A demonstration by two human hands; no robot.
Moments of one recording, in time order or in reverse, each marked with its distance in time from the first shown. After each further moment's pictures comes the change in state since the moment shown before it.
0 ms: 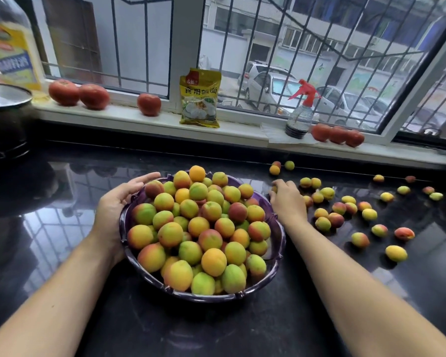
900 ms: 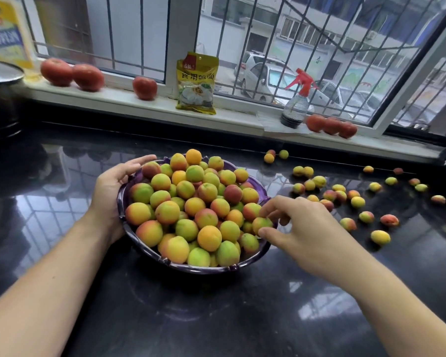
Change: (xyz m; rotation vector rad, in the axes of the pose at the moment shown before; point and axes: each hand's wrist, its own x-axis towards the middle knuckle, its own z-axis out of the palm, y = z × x) left_hand -0.009 0.002 0.005 0.024 0.007 0.020; right_hand -0.163 -0.052 -0.154 0.070 -0.284 -0.327
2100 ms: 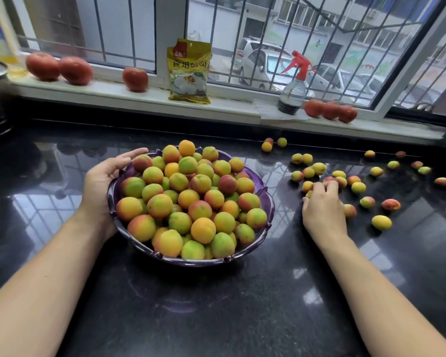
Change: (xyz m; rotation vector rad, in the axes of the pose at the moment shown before) left_hand -0.002 -0.001 0.004 -0.033 -0.042 -0.006; right_hand 0.057 0.139 0.076 -0.279 0.400 0.425
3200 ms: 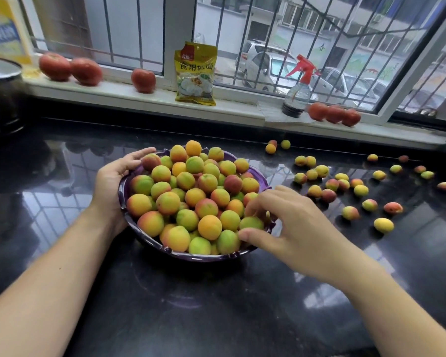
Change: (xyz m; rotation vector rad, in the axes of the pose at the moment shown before) left_hand 0.000 0.001 -0.003 0.038 0.086 0.004; right_hand -0.070 -0.078 -0.115 0.439 -0.278 -0.761
